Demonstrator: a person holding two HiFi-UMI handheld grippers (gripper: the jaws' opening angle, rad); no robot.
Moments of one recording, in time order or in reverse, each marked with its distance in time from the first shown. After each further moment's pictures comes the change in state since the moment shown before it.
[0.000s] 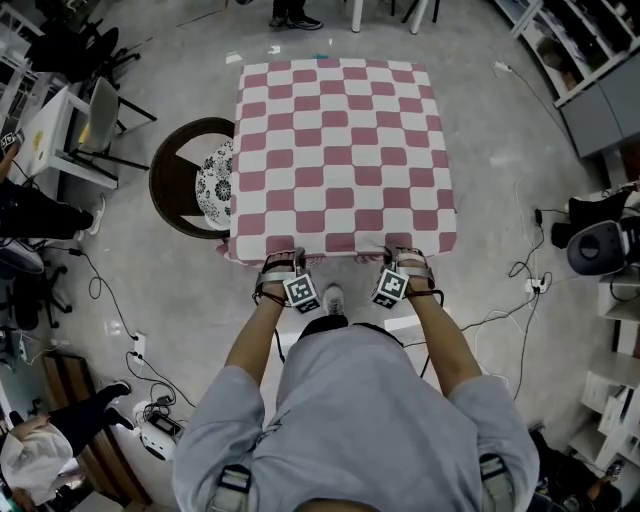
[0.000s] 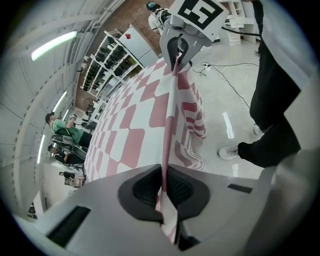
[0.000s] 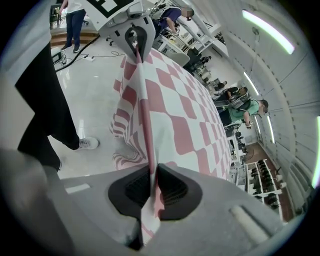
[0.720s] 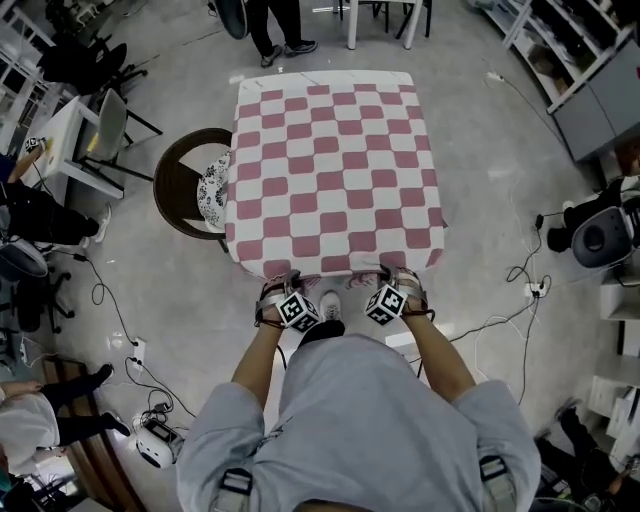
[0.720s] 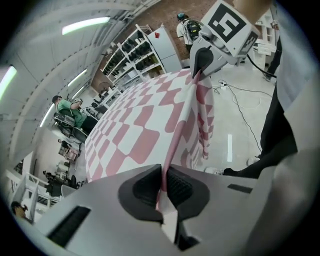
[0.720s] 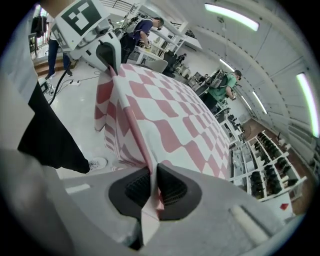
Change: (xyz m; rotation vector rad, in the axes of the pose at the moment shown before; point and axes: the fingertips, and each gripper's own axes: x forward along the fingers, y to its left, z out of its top) left arm -0.061 -0.042 0.013 -0.320 0.016 -0.007; right arm -0.054 0.030 -0.020 0.298 -0.089 -0.003
